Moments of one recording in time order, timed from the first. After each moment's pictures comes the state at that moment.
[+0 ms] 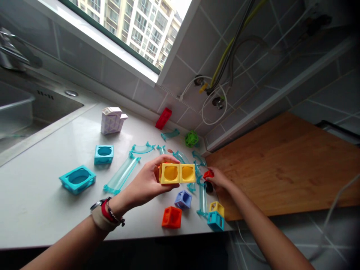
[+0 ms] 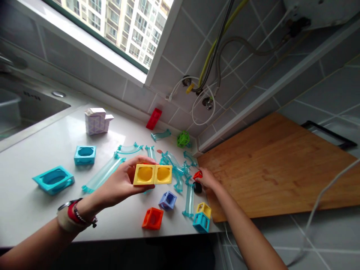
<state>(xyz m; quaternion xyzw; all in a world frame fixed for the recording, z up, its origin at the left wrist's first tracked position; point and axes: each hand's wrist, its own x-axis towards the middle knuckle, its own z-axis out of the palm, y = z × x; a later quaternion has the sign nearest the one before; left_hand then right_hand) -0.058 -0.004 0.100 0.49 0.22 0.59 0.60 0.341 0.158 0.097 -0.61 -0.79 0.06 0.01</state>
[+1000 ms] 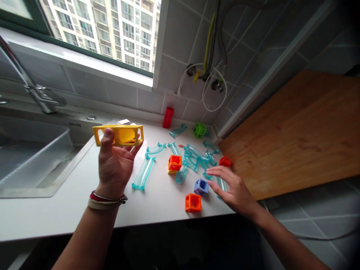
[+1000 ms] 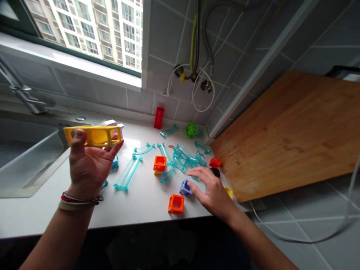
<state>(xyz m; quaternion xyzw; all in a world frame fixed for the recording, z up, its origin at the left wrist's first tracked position) -0.140 0.001 0.132 0.22 0.23 0.82 0.47 0.209 -0.023 0.160 -0.44 -0.85 0.15 0.24</state>
